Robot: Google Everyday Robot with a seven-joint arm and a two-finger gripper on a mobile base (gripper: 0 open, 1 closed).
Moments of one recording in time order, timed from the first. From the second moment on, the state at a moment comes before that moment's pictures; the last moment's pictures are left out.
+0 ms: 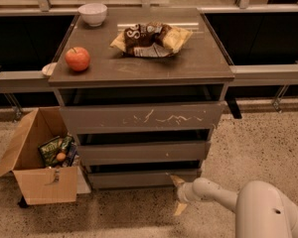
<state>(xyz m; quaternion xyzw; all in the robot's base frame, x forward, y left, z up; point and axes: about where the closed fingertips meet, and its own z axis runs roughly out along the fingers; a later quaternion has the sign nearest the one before) 0.604 -0.145 0.142 -0.69 0.66 0.06 0.29</state>
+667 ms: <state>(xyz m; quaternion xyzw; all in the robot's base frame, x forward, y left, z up) 0.593 -0.194 0.207 -0.73 0.64 0.03 0.25</state>
